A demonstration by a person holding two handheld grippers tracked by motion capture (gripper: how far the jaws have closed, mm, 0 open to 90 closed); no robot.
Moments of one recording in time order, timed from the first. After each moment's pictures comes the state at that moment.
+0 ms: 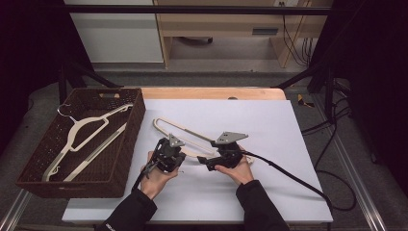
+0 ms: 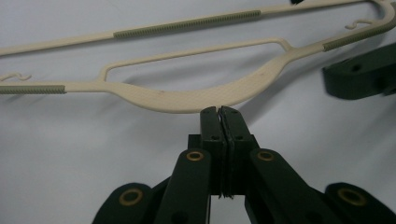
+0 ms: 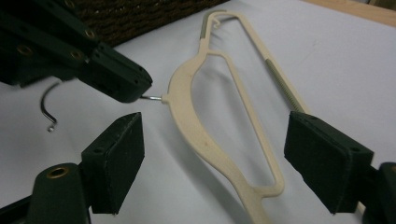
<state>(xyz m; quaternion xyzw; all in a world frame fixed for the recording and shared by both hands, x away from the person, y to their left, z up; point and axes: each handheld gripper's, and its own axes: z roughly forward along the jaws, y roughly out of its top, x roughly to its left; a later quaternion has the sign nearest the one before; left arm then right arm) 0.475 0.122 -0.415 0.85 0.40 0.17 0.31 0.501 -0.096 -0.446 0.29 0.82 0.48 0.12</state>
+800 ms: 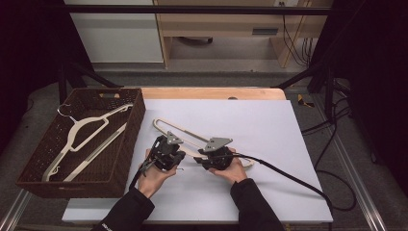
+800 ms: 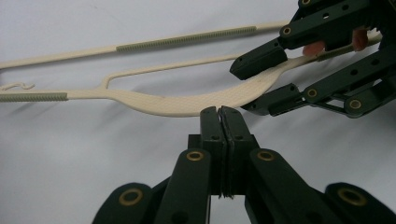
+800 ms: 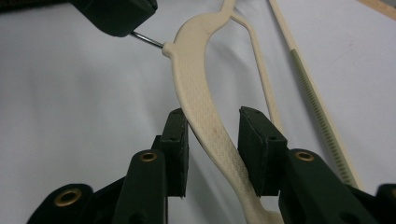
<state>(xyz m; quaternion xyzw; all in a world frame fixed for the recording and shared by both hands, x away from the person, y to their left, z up) 0.474 0.125 -0.403 0.85 0.39 0.15 0.32 0.507 -0.075 -0.469 0.21 0.86 0.44 0.15</state>
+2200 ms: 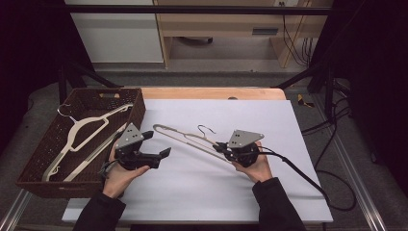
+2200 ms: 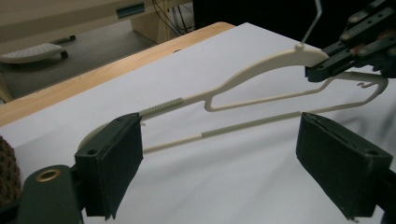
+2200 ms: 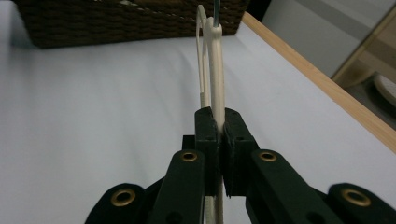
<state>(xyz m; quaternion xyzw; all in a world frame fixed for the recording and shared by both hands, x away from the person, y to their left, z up) 0.452 0.203 -0.360 0.79 0.31 0.21 0.49 0.477 -0.133 -0.391 0.16 0.84 0.47 0.21</state>
